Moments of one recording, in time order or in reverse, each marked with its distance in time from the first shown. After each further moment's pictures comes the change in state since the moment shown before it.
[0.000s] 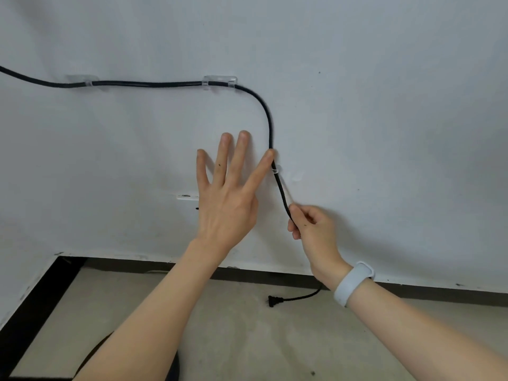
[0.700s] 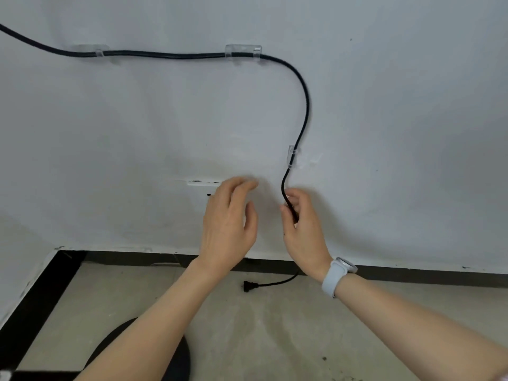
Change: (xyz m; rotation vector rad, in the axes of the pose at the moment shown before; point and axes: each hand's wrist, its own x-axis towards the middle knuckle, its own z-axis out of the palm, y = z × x) left_hand -0.056 -0.008 -0.010 -0.477 -0.128 -0.252; right_hand -0.016 0.031 0.036 -0.421 -0.019 -0.429
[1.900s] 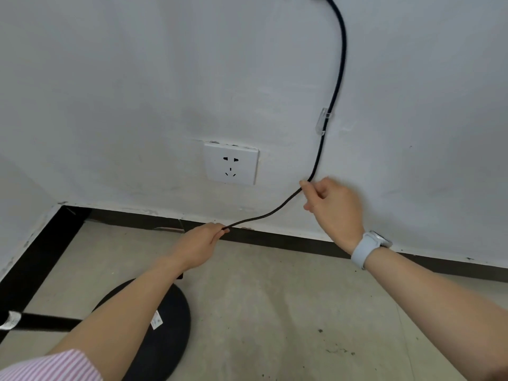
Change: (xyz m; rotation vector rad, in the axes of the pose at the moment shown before) left_hand -0.105 -0.124 0.013 0.000 -0.799 -0.415; right_hand 0.005 0.011 -0.020 -0.402 -0.079 0.119
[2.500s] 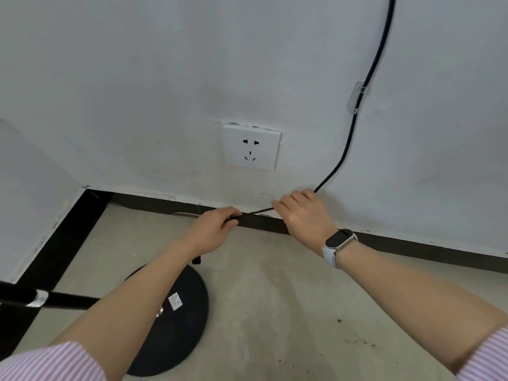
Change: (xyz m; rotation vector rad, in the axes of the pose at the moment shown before) left_hand -0.007 -0.002 -0.008 -0.064 0.112 0.040; right_hand -0.019 -0.001 0.069 -0.746 -0.153 -0.858
